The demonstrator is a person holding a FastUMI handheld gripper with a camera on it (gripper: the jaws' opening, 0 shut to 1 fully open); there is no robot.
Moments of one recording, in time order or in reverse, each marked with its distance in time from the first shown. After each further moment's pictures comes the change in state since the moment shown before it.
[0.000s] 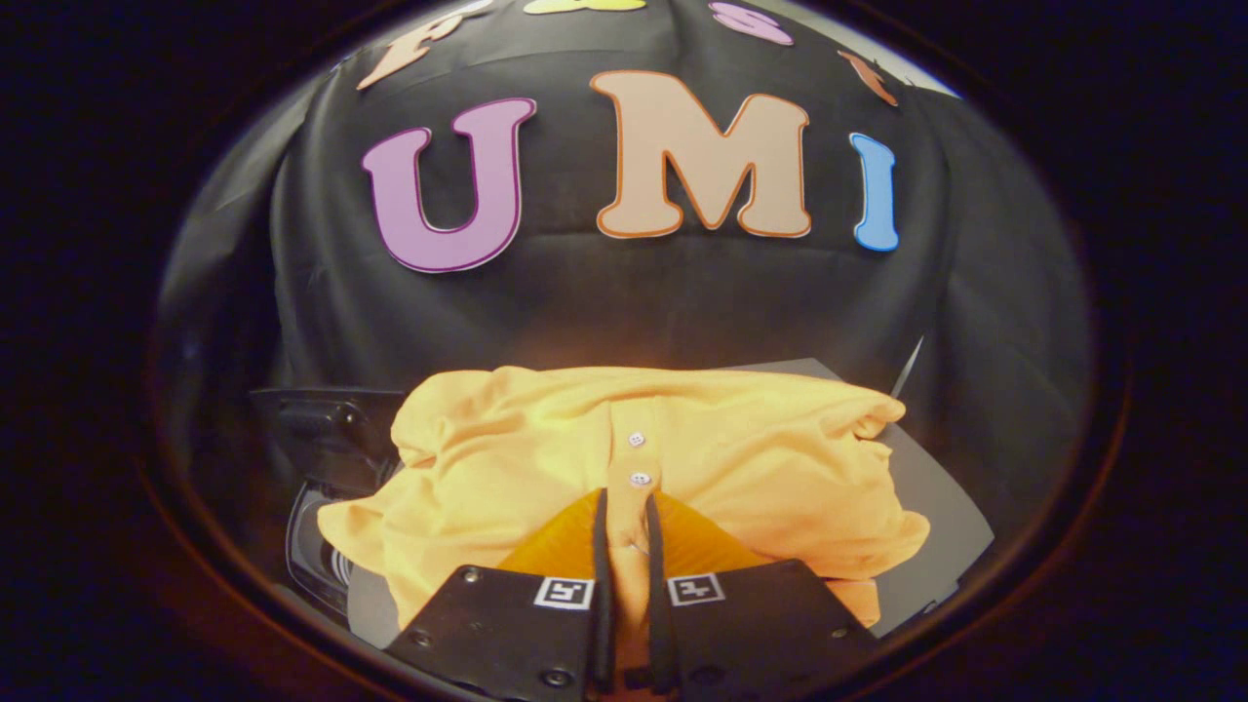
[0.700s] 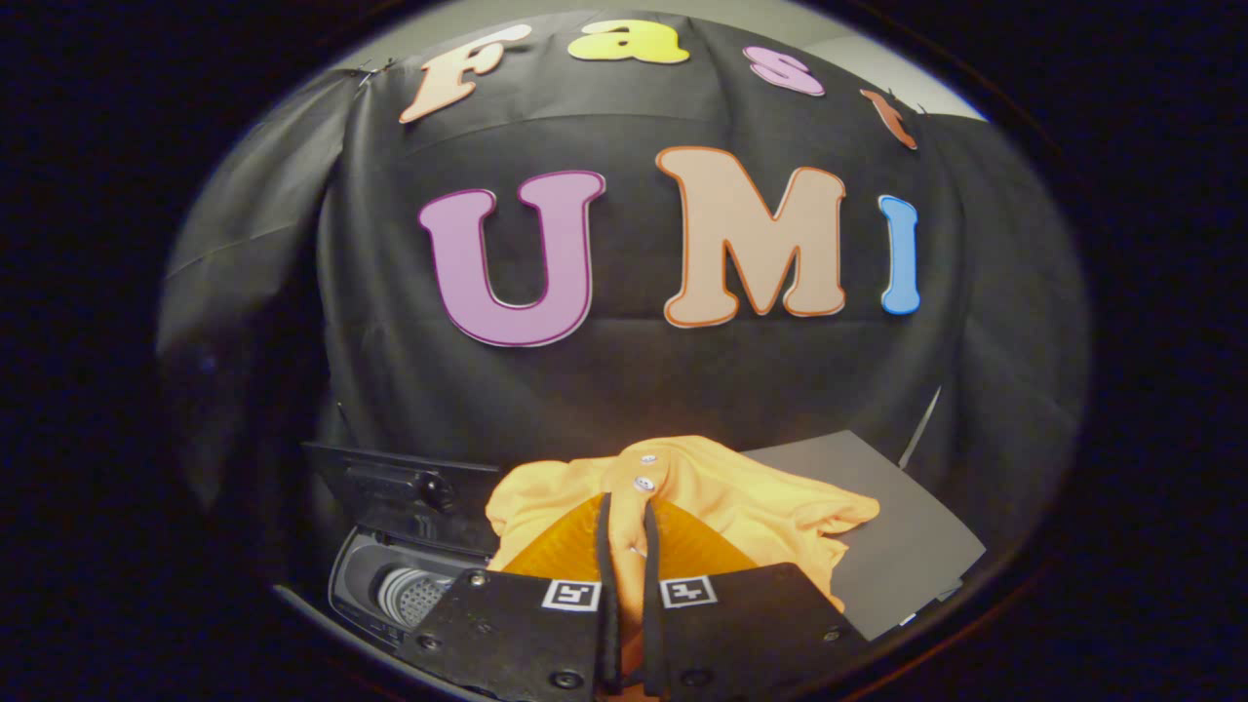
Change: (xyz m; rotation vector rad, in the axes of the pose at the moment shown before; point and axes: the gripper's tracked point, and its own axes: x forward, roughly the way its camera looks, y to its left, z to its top) arm -0.051 0.083 0.078 -0.007 -0.205 0.095
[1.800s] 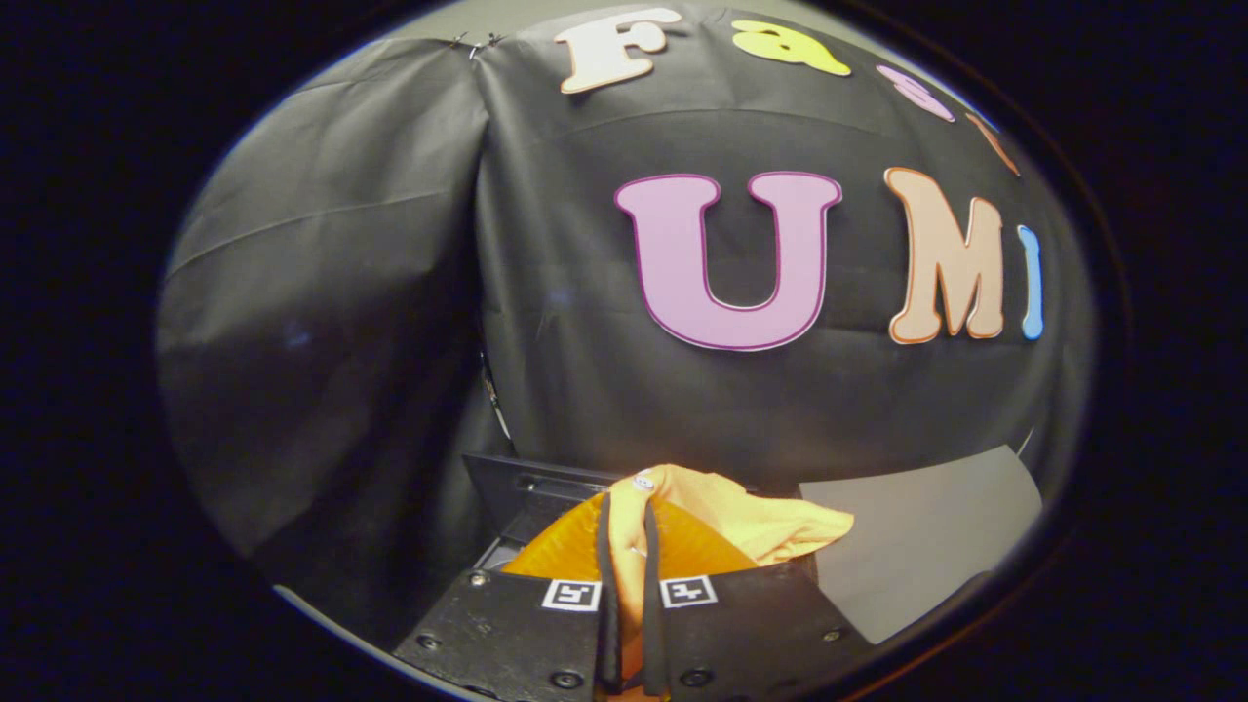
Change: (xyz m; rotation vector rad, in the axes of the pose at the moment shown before) arm -0.009 0.226 -0.014 -0.040 0.042 0.321
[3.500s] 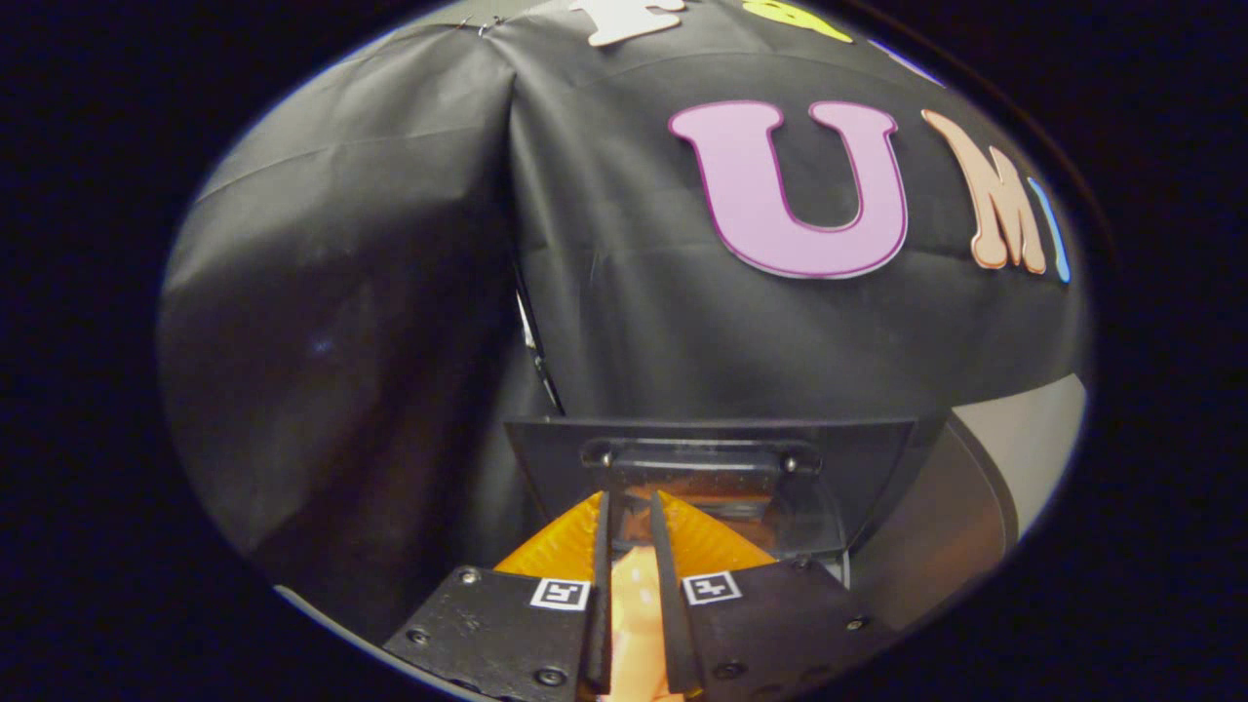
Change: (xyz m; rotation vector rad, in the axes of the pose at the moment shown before) arm 0.078 0.081 -0.066 0.051 0.011 0.086
